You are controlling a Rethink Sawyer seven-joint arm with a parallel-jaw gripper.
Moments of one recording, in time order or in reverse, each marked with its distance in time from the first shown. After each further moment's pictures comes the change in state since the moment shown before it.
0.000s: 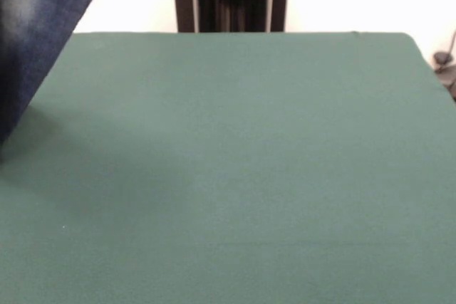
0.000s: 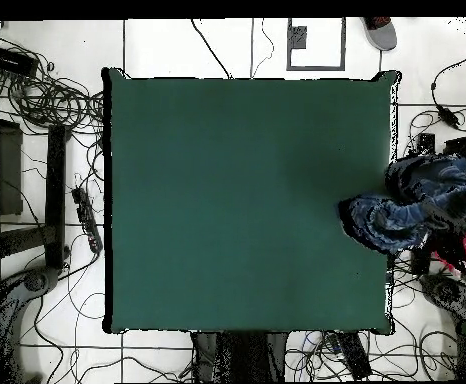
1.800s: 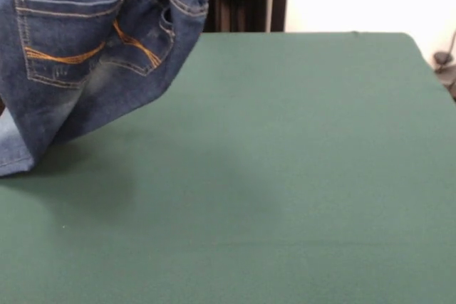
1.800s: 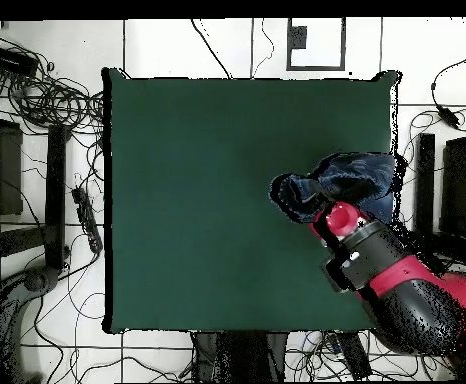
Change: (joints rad) arm 0.216 -0.112 -0.294 0.367 0.046 -0.799 0.049
